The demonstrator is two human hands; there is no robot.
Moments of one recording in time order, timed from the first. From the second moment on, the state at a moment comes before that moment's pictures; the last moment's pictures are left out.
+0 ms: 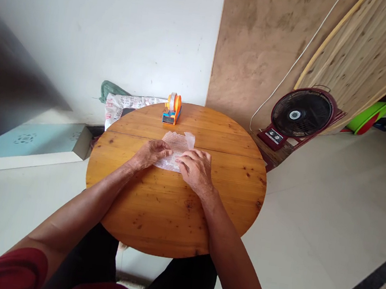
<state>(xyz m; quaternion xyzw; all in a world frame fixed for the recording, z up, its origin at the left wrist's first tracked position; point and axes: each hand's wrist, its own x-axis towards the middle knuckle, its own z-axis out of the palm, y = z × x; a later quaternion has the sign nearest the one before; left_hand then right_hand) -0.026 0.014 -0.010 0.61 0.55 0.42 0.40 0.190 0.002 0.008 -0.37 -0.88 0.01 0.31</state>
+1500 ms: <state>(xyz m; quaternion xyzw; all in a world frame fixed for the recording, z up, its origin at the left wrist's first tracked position) -0.052 0.007 0.010 0.55 0.73 0.20 0.36 0.189 0.000 0.010 -0.37 -0.87 0.03 0.33</state>
